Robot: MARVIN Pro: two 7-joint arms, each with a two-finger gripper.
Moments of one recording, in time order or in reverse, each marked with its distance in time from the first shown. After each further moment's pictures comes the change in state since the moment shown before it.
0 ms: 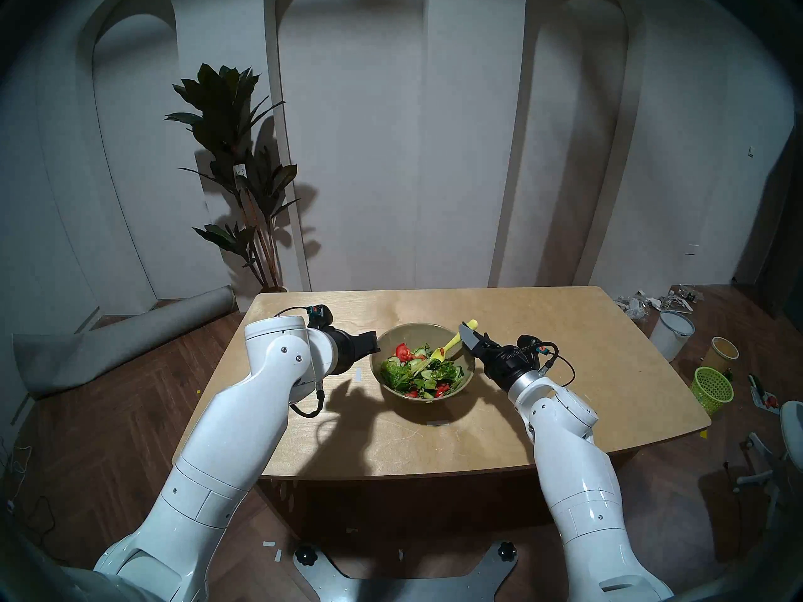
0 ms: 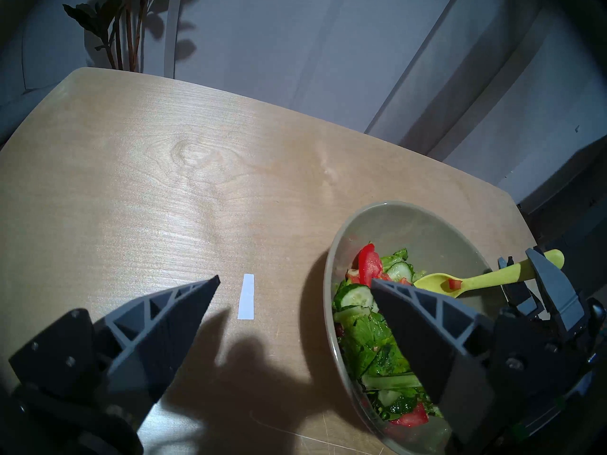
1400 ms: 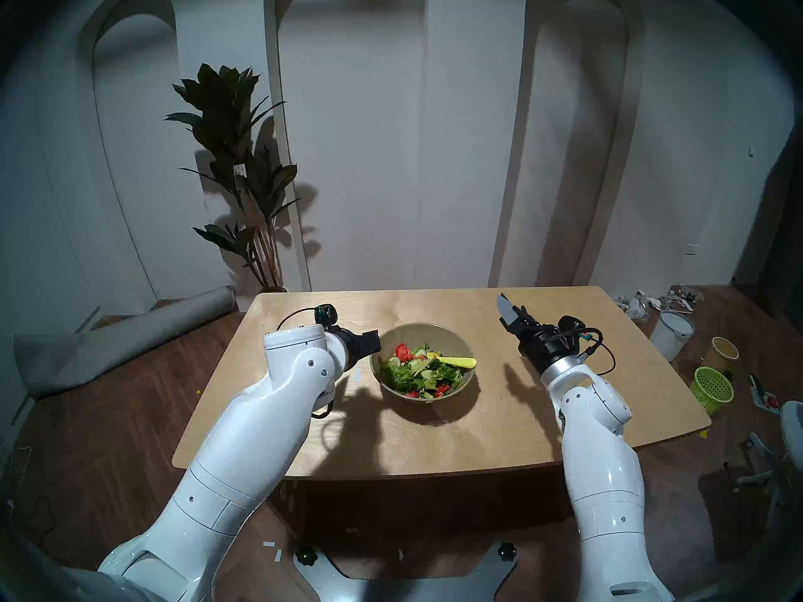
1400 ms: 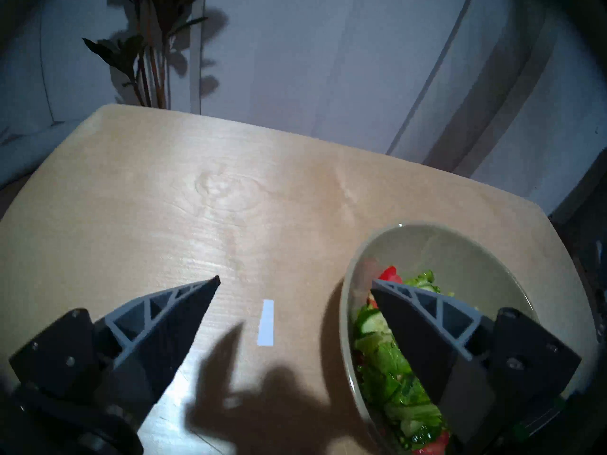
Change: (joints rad) left arm -0.004 -0.004 0.096 0.000 0.238 -0.162 0.055; right arm -0.037 0.009 0.131 -0.174 0.047 -0.048 0.024
